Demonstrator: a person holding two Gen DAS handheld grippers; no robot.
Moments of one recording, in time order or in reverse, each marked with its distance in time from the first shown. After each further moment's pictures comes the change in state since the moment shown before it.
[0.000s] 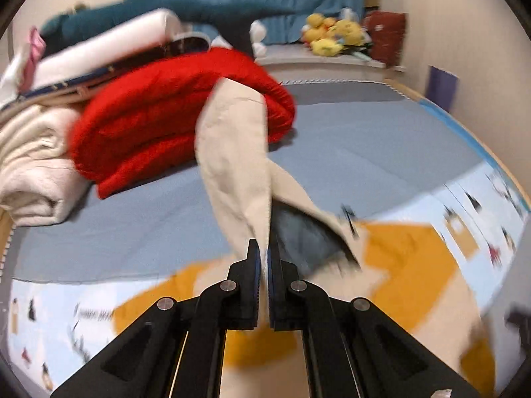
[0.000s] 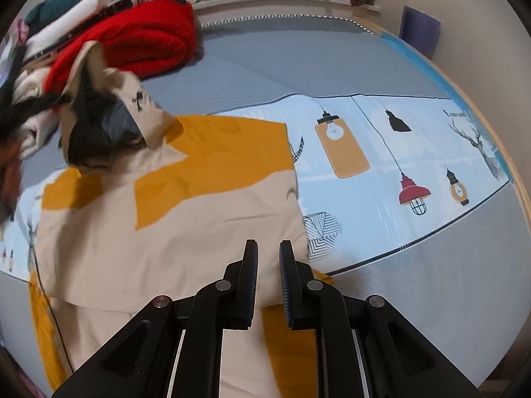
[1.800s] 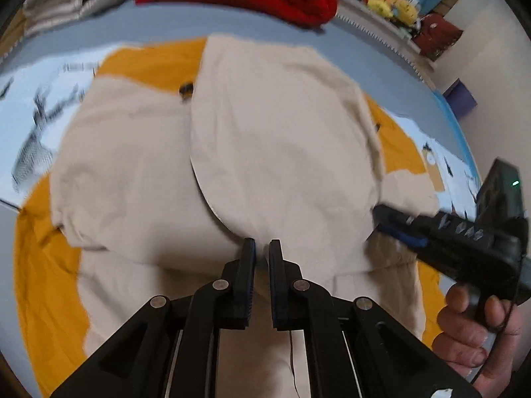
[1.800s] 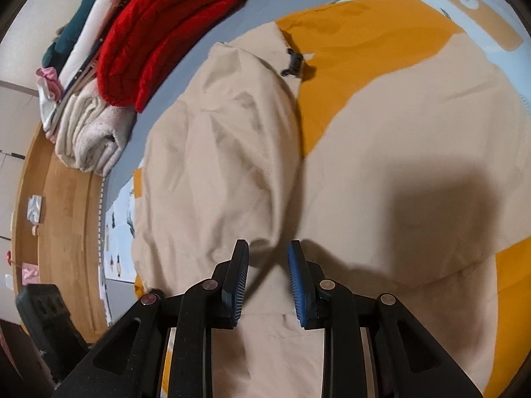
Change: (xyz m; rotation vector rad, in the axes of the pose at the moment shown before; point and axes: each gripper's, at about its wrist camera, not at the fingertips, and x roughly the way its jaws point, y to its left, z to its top) left arm -0.006 0.005 -0.189 -0.464 0.376 -0.158; right arm 0.107 0.100 -0.035 0.220 0.260 0.567
